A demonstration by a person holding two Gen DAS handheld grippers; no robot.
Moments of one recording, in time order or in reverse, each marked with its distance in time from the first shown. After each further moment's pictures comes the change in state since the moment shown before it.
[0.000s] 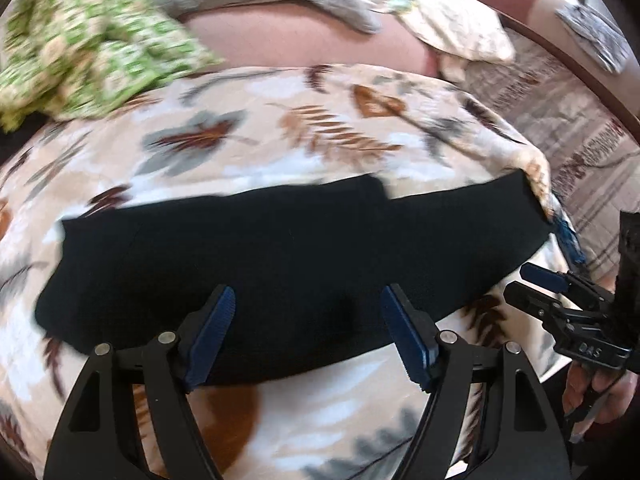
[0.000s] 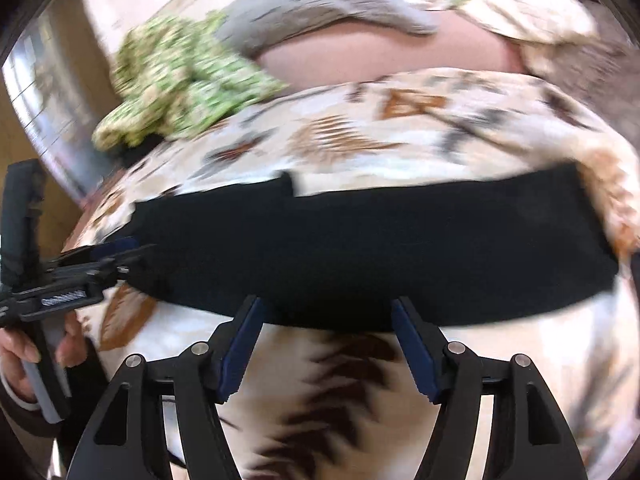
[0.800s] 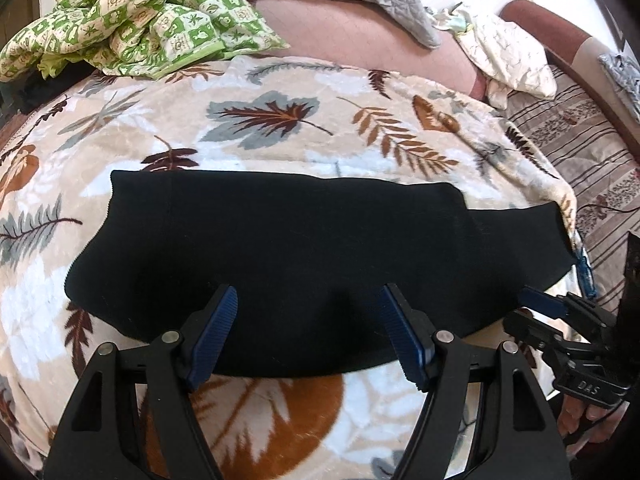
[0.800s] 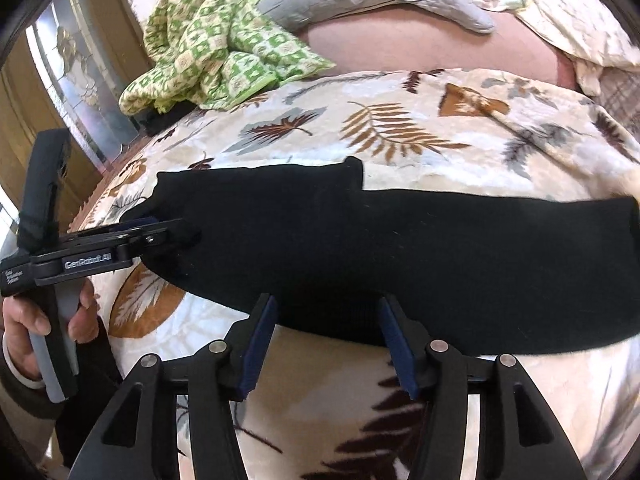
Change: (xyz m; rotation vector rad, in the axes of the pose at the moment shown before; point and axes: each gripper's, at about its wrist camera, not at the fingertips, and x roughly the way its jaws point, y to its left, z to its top) left arm -0.009 0.072 -0.023 -0.167 -0.010 0.057; right arm 0.033 0.068 0.006 -0.152 0.067 0.112
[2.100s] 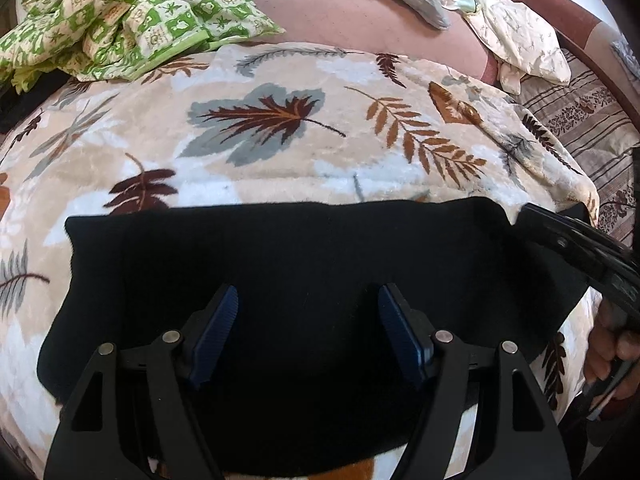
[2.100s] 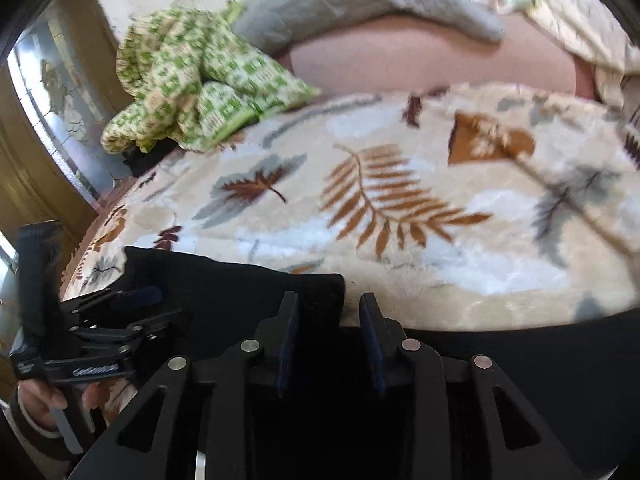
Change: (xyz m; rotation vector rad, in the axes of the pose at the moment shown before) left arm 0.051 0.008 0.034 0.044 0.054 0.028; right arm 0.044 -0.021 0.084 -0.006 -0.072 0.055
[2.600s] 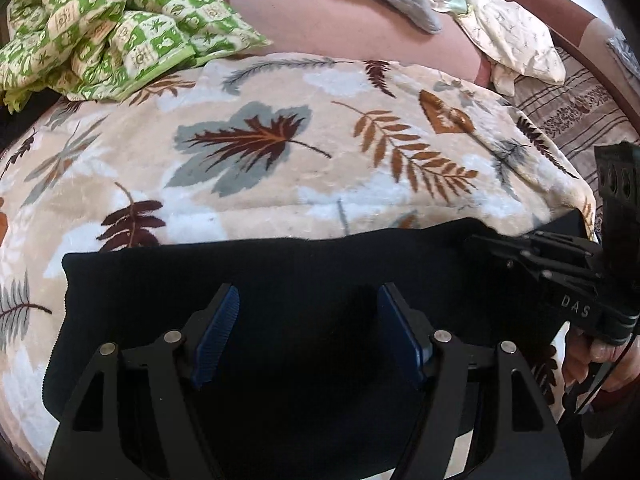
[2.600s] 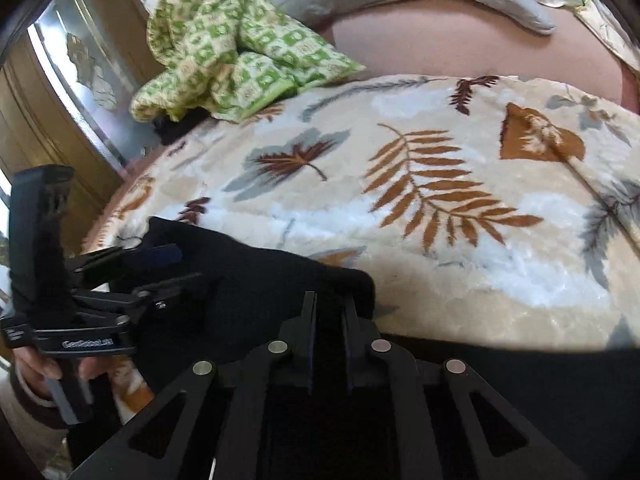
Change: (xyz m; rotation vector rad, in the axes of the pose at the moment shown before) left arm 0.000 -0.010 0.020 0.020 -0.011 -0.003; right arm 0.037 0.000 0.008 -0.049 0.107 0.060
